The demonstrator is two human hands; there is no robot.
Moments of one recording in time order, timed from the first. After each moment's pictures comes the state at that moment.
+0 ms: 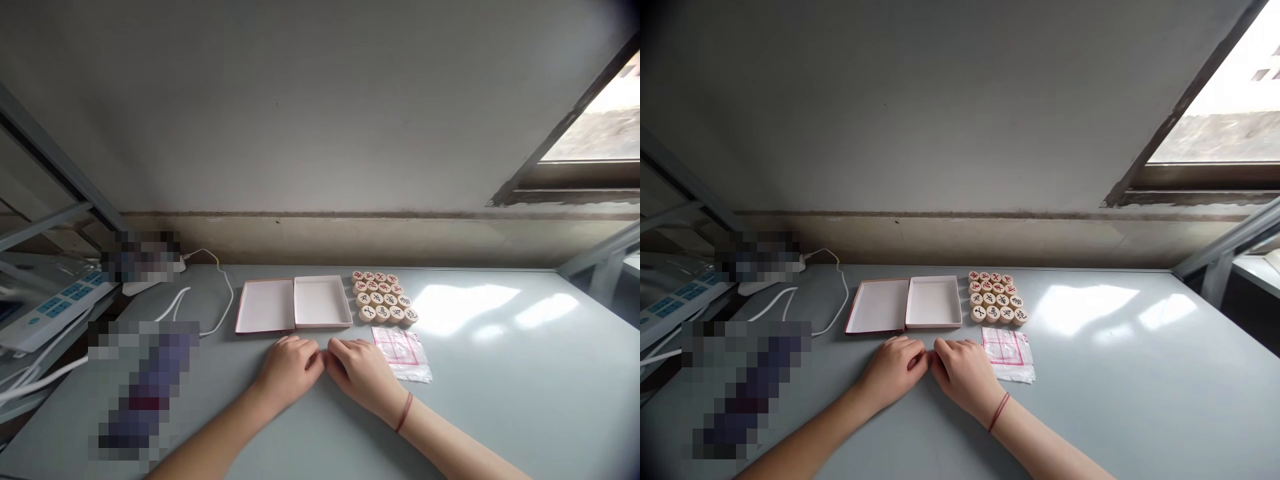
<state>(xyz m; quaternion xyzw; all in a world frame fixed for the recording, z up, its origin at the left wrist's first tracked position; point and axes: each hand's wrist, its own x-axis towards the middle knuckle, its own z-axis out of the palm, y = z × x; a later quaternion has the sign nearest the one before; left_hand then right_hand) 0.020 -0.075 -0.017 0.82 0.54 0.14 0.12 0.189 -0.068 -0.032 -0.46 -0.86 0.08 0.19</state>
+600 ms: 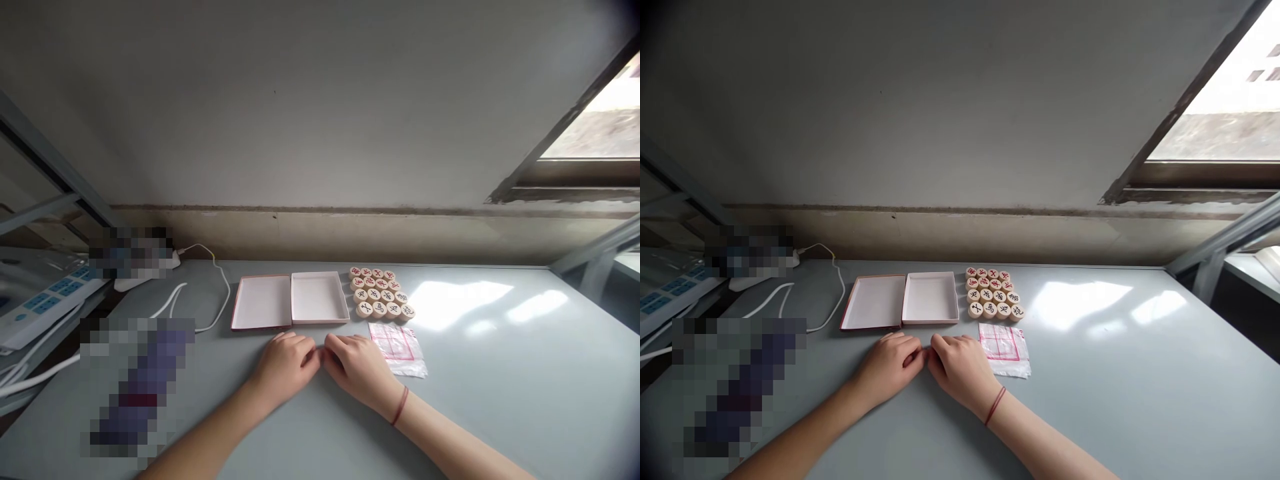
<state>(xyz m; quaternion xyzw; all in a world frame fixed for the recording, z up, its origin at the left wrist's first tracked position) 0.017 -0.076 -0.018 0.83 0.52 0.15 0.13 0.190 -0.068 -0.031 -0.46 -0.86 0.09 0.19</state>
